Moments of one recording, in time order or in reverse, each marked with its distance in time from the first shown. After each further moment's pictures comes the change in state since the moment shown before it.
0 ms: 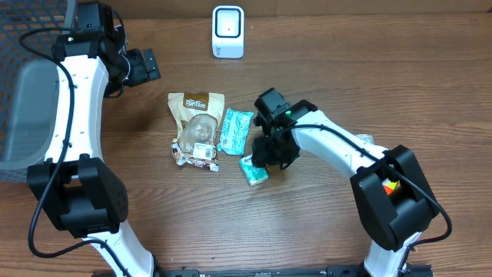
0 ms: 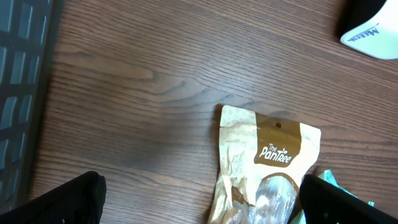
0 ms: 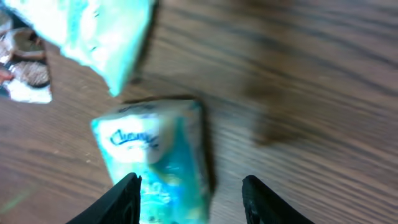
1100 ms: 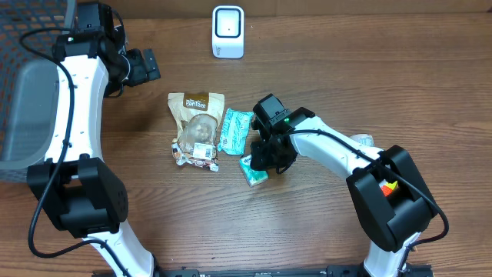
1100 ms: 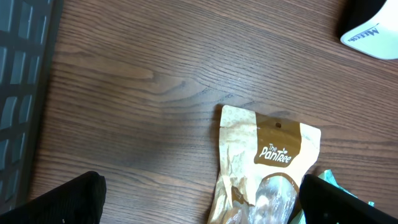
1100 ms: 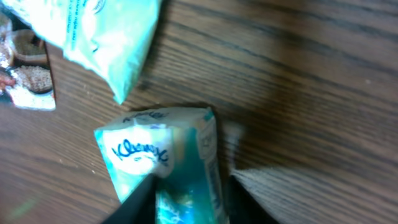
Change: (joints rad) left arm 0.000 0.000 0.000 0.000 0.000 0.000; right arm 0.022 0.000 -0.065 0.104 -0.037 0.032
